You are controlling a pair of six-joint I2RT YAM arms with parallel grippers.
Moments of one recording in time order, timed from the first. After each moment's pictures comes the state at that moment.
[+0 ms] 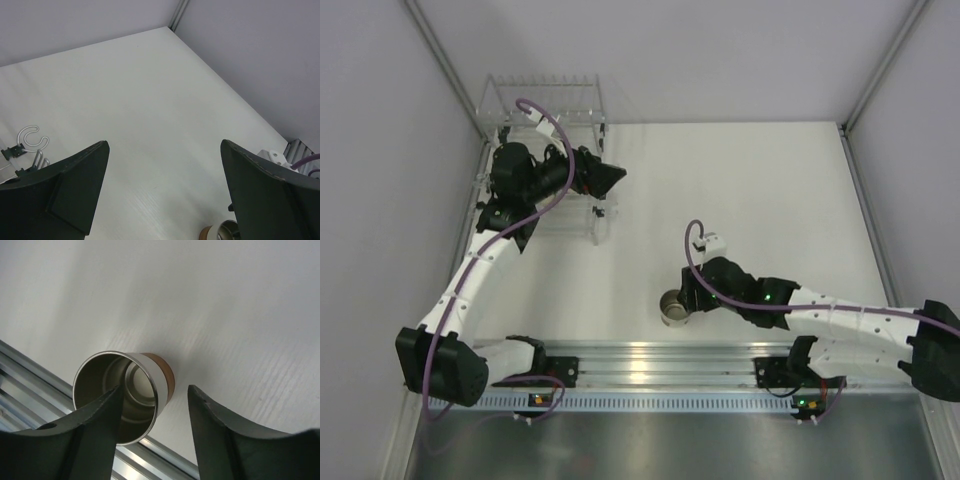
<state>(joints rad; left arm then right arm) -0.22 1.19 1.08 0.05 0.63 -0.34 1.07 1.05 0.59 -0.29 0.25 0.63</state>
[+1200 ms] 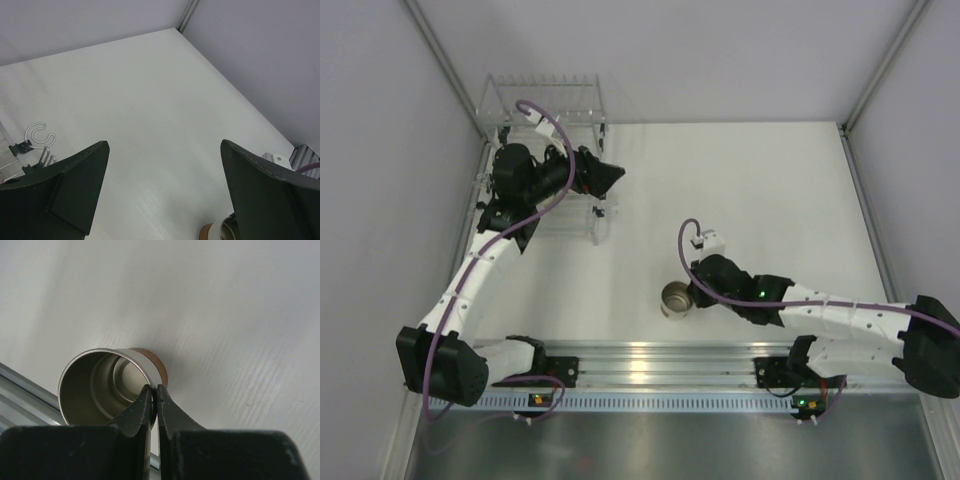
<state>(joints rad) -0.22 1.19 1.08 0.05 0.60 -0.34 1.07 1.10 0.60 -0.28 0.31 0.62</state>
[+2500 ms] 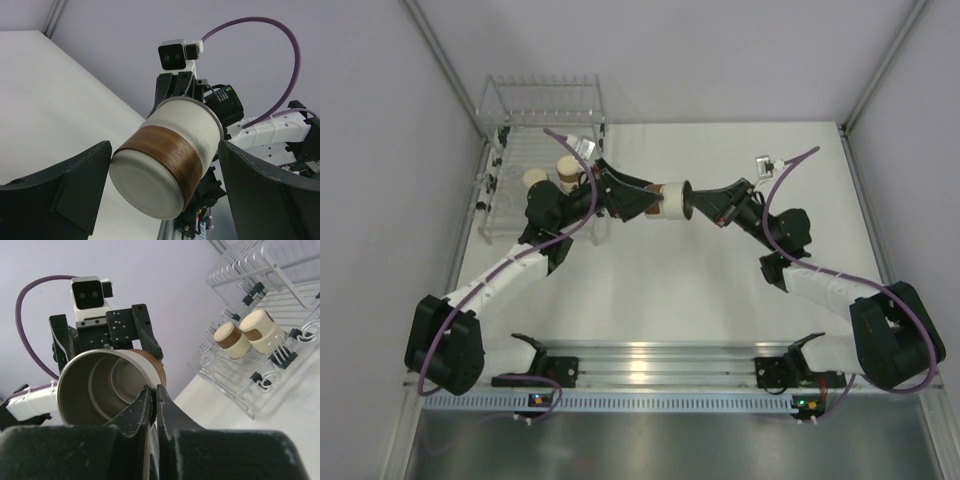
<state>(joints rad) -0.42 1.25 0.80 0.76 0.73 -0.88 0.43 1.29 0.55 1.13 -0.51 1.07</state>
